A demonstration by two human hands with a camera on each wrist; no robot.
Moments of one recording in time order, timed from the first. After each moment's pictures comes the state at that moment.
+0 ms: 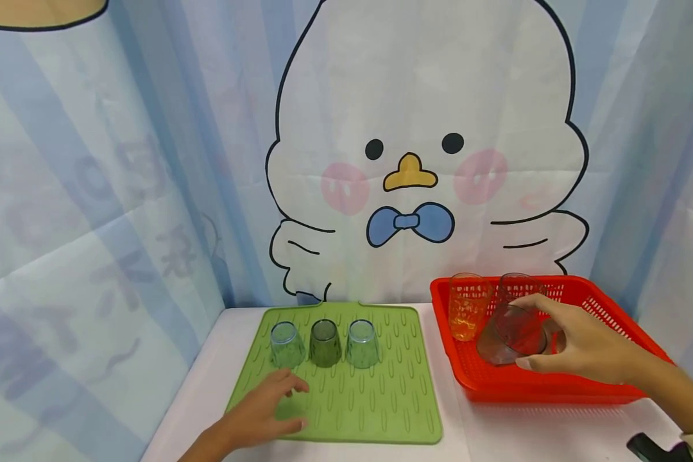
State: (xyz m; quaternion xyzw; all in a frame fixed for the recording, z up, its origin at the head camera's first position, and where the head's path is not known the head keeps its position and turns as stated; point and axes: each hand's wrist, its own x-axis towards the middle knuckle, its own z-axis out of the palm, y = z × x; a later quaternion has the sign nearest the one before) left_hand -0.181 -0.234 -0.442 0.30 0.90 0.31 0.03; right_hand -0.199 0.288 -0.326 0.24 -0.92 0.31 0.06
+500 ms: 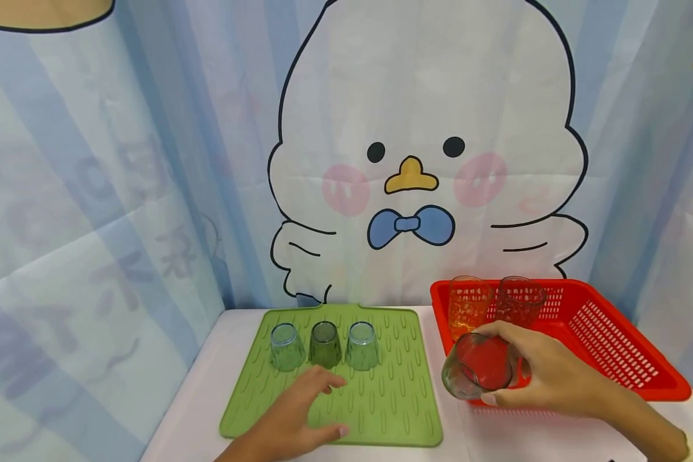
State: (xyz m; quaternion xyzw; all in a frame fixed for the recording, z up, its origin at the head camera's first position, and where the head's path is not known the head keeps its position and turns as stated) left_hand -0.158 -0.173 -0.420 0.33 0.88 0.34 -0.06; right_hand -0.176 0.234 -0.334 0.34 -0.89 0.29 0.11
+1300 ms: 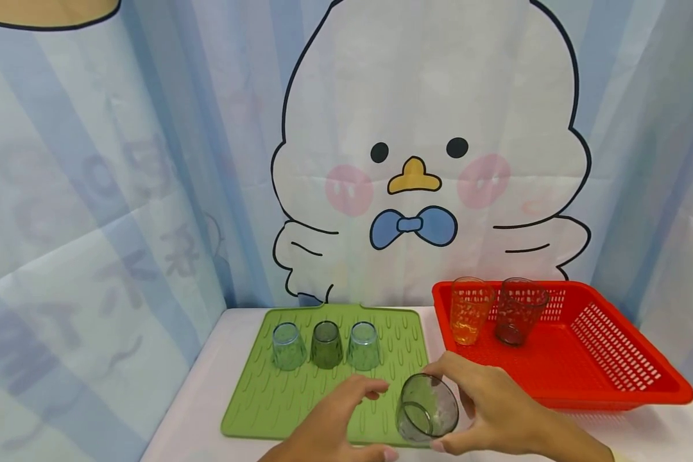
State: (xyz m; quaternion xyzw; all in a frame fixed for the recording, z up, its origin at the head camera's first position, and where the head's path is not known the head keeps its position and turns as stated) left_hand -0.136 -0.121 -0.391 0.31 0.86 0.41 0.05; right_hand -0.157 0.170 -0.366 0.39 -0.86 0.31 0.08
